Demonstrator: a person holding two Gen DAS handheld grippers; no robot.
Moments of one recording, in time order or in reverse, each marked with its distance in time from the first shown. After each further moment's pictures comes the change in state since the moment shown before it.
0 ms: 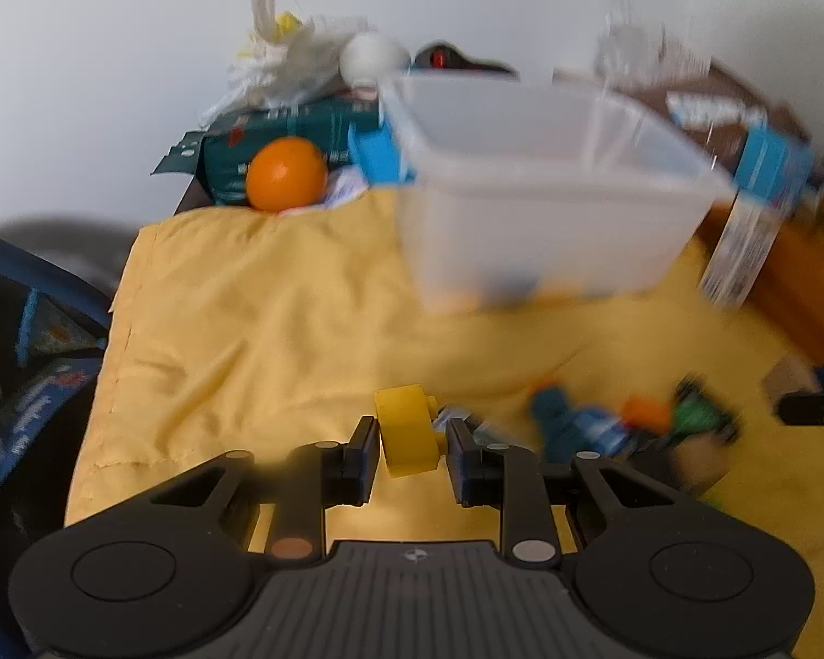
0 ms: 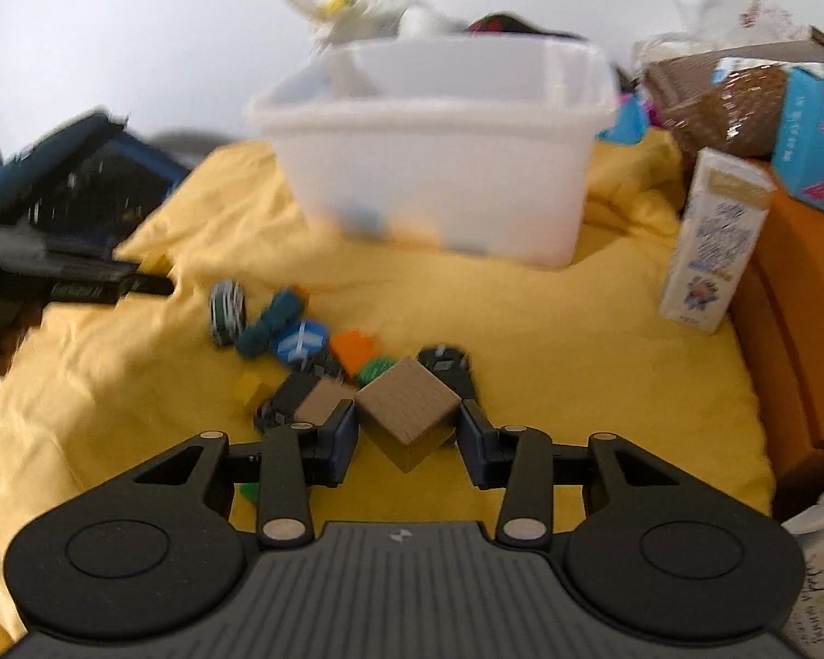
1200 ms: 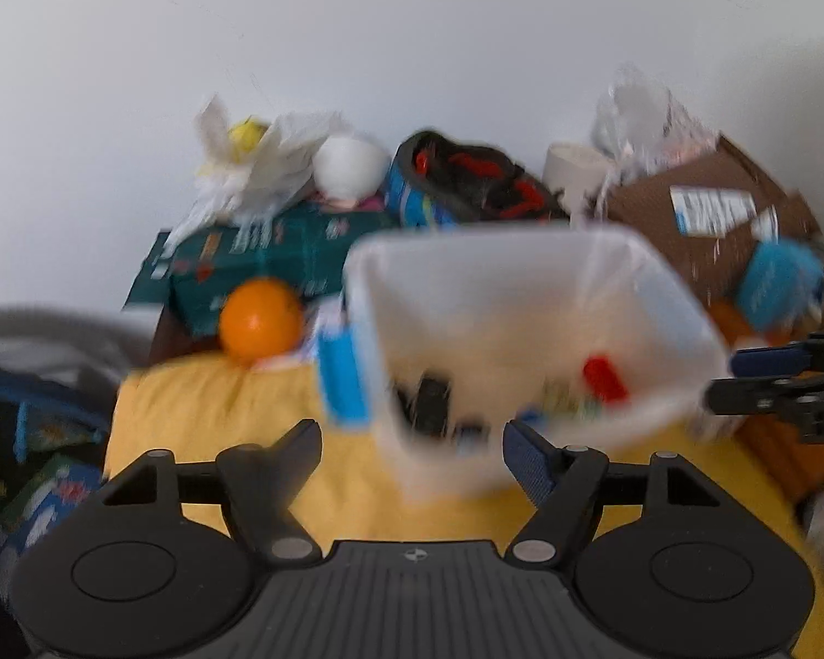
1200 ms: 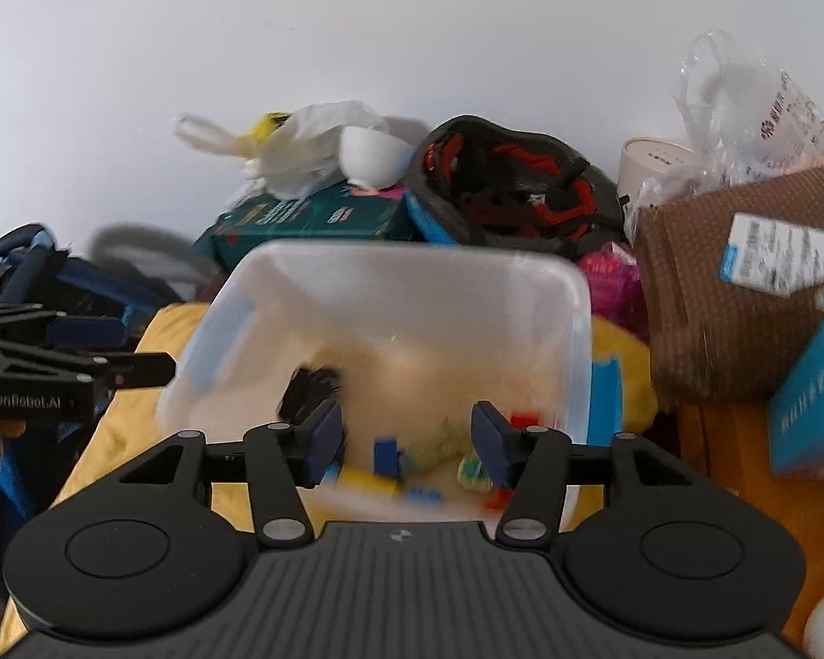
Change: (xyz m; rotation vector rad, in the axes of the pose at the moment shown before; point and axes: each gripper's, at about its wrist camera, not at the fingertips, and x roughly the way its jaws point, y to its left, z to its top) left arm 0.004 -0.015 0.111 0.037 -0.021 0.011; right arm 0.023 -0.033 0.181 0.043 -0.004 -0.015
